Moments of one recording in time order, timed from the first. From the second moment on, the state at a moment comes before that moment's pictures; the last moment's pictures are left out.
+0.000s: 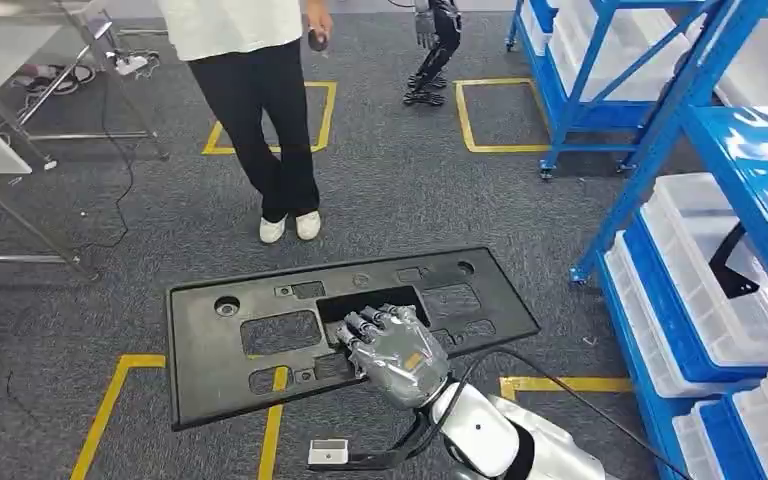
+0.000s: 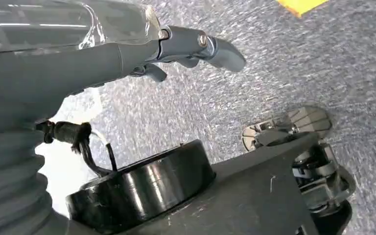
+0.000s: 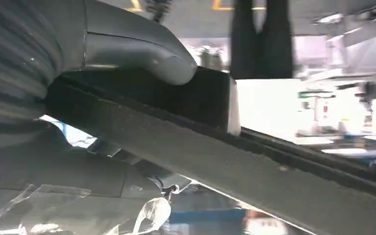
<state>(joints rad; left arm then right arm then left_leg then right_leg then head) -0.15 -0.01 -1.20 -0.23 0.74 0.35 0.09 -0.81 -0.09 1.25 -1.71 1.27 -0.11 0.25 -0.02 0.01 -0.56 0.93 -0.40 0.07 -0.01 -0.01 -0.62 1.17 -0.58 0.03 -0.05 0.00</state>
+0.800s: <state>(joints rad) -0.17 0.01 -1.21 -0.23 0.74 0.35 0.10 -0.80 -0.09 1.25 -1.72 1.28 -0.12 0.26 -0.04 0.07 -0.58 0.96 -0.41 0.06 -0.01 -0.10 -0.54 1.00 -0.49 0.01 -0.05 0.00</state>
